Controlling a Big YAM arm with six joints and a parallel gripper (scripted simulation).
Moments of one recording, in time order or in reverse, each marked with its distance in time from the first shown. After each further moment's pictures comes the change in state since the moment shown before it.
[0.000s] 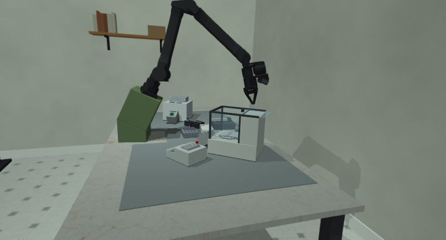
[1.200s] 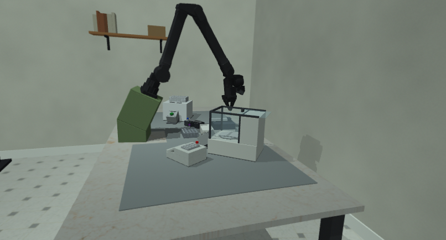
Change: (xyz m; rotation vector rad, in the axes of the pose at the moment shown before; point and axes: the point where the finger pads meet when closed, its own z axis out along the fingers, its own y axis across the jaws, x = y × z) arm 0.122 0.216 0.022 -0.151 0.083 -0.355
